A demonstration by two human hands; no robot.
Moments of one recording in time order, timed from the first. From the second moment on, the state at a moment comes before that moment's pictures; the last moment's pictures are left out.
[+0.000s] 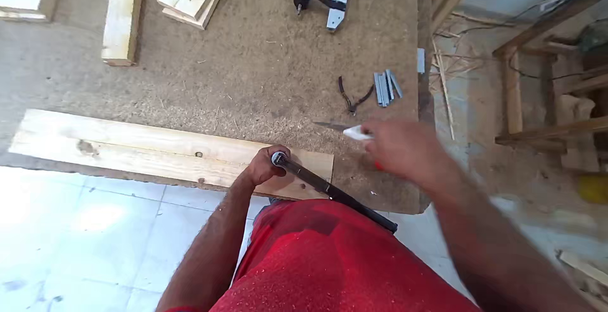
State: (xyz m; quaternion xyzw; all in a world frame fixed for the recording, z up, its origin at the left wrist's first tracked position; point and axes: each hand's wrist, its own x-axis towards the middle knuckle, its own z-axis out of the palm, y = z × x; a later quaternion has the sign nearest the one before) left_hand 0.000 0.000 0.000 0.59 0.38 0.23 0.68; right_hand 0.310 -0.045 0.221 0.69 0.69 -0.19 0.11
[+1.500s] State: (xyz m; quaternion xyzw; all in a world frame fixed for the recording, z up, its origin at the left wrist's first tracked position) left_hand 0.023 0.006 0.027 0.49 0.45 0.20 0.72; right_hand 0.203 -0.111 0.122 0.59 0.74 -0.32 -0.04
